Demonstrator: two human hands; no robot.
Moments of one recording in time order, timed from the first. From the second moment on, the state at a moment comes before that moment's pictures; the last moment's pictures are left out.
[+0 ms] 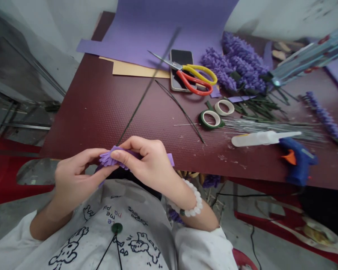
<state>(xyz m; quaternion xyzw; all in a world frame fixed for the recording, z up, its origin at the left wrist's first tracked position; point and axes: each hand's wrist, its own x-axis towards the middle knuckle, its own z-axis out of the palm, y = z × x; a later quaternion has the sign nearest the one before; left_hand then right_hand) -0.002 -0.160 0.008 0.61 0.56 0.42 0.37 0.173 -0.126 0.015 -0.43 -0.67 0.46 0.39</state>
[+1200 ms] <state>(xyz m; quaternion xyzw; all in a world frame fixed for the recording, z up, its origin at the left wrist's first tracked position) 0.000 -0.161 -0.016 0.20 0.14 0.32 0.92 0.181 -0.117 0.020 -0.23 -0.76 0.46 0.41</state>
